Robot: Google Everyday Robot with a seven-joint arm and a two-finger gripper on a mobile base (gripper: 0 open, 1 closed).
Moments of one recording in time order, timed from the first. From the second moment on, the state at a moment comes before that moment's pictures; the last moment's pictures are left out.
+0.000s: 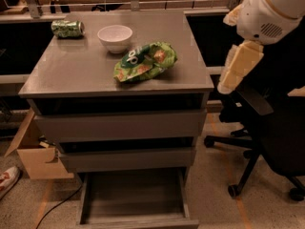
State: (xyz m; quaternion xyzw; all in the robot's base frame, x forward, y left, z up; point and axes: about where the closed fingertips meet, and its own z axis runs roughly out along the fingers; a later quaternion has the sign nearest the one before) arm 0.528 -0.162 0.987 -0.62 0.74 -0.02 0.25
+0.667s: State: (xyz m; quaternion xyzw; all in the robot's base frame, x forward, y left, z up) arm 0.574 -0.118 0.970 -0.63 0.73 -0.01 0.27
